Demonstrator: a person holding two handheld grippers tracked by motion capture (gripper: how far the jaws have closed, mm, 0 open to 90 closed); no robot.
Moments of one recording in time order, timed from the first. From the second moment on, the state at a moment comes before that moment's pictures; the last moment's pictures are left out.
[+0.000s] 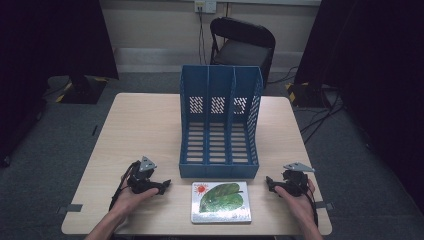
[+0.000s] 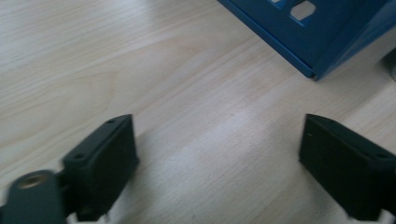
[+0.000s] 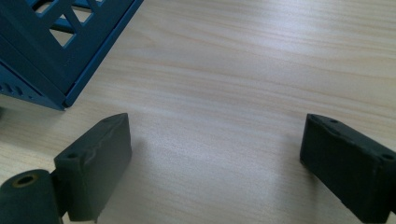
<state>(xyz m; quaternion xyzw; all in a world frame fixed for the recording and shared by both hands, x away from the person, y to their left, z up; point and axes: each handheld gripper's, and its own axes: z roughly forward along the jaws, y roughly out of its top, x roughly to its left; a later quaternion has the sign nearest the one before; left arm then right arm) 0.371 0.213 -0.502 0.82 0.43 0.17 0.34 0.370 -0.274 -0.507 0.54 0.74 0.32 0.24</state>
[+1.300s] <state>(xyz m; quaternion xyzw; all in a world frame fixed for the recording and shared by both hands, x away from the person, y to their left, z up) 0.352 0.168 -0.478 0.84 0.38 0.08 0.39 0.337 -0.247 -0.466 0.49 0.76 0.39 0.18</state>
